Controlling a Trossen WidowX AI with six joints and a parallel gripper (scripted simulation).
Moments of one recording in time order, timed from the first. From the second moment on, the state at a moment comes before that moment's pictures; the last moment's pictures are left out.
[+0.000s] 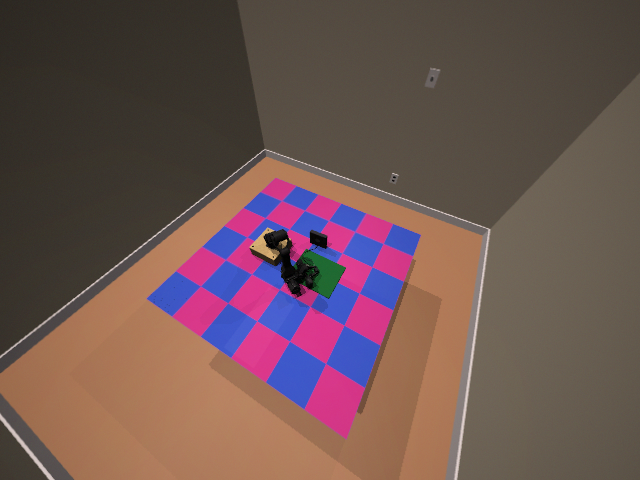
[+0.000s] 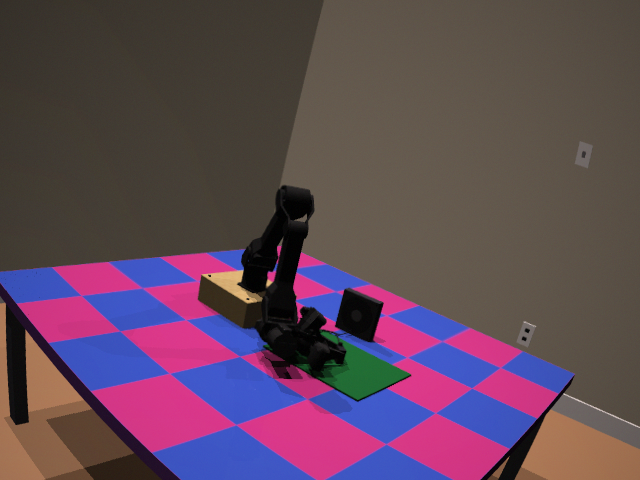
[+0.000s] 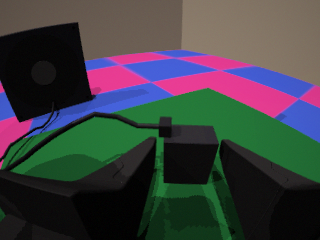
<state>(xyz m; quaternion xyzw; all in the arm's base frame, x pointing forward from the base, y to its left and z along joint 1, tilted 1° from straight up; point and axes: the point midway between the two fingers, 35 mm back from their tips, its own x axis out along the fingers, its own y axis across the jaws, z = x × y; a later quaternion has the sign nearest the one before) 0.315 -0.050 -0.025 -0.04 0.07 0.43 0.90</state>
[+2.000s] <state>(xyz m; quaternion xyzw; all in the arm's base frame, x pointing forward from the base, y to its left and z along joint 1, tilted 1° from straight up) 0.256 -0.110 0.027 -0.03 0.11 0.47 0.88</state>
